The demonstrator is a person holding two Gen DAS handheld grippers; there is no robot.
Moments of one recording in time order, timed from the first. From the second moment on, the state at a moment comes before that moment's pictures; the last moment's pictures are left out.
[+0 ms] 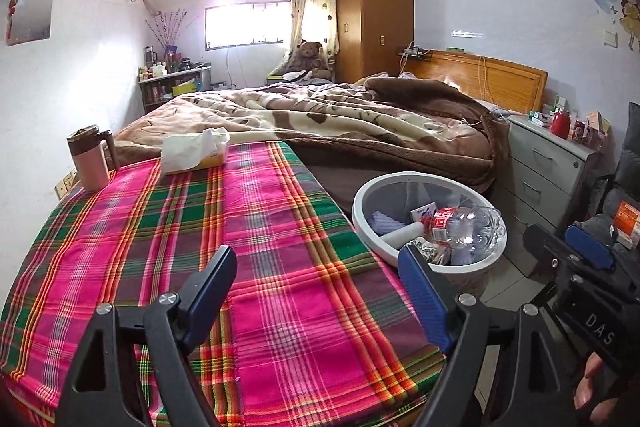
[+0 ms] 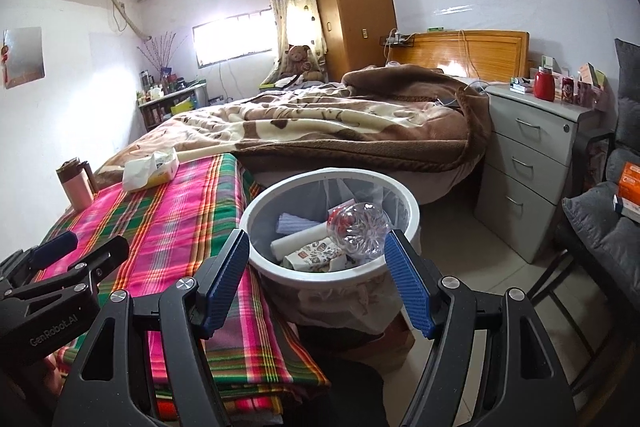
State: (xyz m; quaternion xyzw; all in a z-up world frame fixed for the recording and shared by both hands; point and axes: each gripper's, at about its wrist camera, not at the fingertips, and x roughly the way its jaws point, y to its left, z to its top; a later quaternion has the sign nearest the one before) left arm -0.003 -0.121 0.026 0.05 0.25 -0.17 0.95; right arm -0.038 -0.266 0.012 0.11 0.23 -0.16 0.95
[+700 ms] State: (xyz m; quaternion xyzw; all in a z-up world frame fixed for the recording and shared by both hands) left arm -0.012 -0.123 0.026 0.05 0.24 -0.17 0.95; right arm -0.042 -0.259 0.008 0.11 0.23 -0.16 0.95
